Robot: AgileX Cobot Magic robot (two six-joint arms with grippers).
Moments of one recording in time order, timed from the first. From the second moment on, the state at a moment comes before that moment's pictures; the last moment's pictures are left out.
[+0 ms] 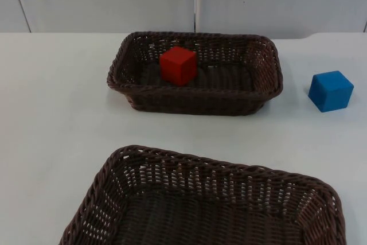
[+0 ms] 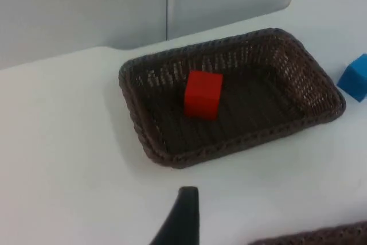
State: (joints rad) right arm 0.11 0.00 -0.52 -0.07 1.08 0.02; left arm -0.30 0.91 -0.80 -0.31 0.54 0.26
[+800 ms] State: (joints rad) right arm 0.11 0.00 -0.52 -0.07 1.08 0.02; left arm -0.30 0.48 -0.61 -0.15 0.62 0.15
